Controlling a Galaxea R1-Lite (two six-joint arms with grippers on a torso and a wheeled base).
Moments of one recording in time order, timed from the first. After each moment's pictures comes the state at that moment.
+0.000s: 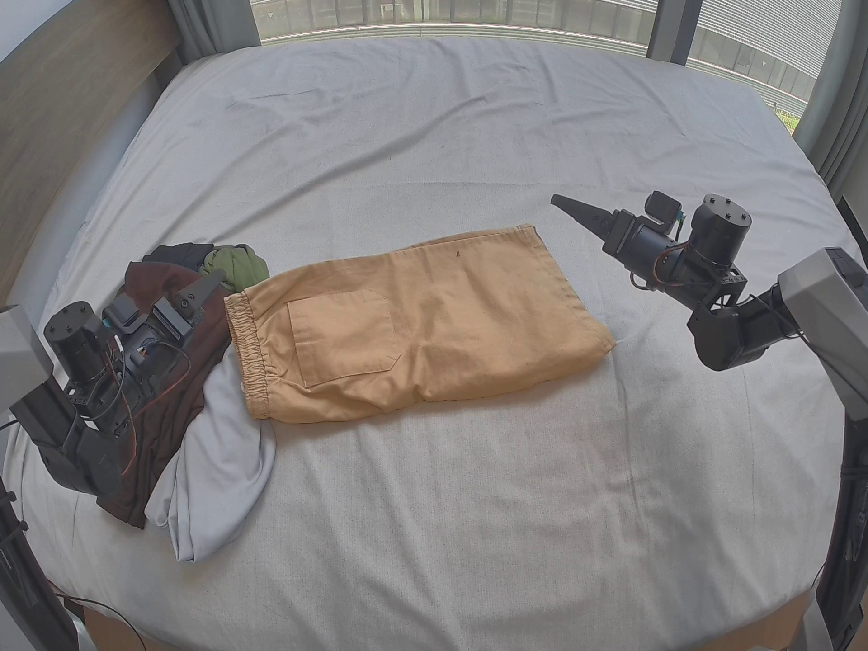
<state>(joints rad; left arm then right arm) 0.05 2.02 -0.58 -1.55 -0.39 -0.80 0.20 2.26 -1.39 -1.10 0.59 0.61</state>
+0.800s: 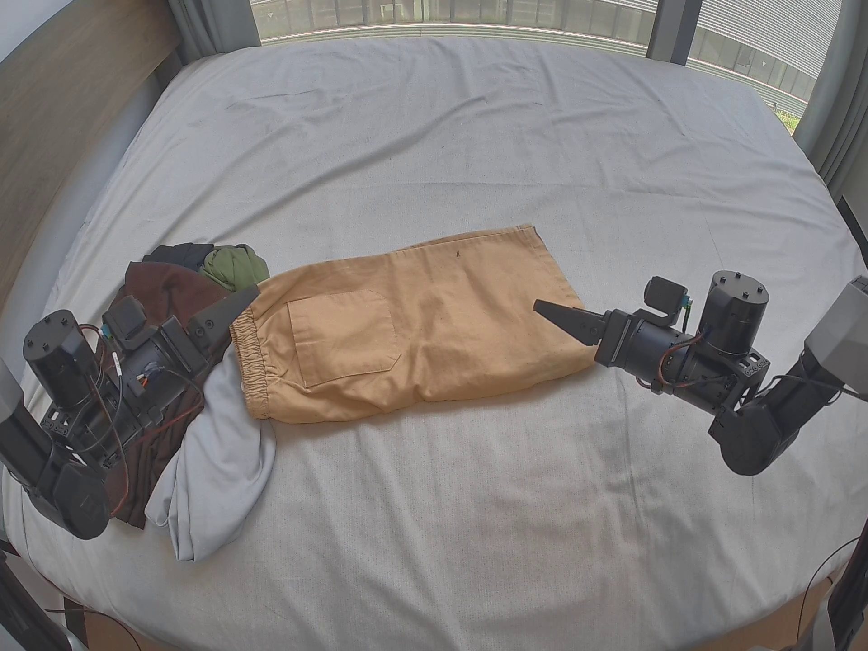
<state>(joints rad) -0.09 1.83 -0.40 -1.55 -0.46 -0.67 0.35 2.03 -0.77 -1.25 0.42 0.49</state>
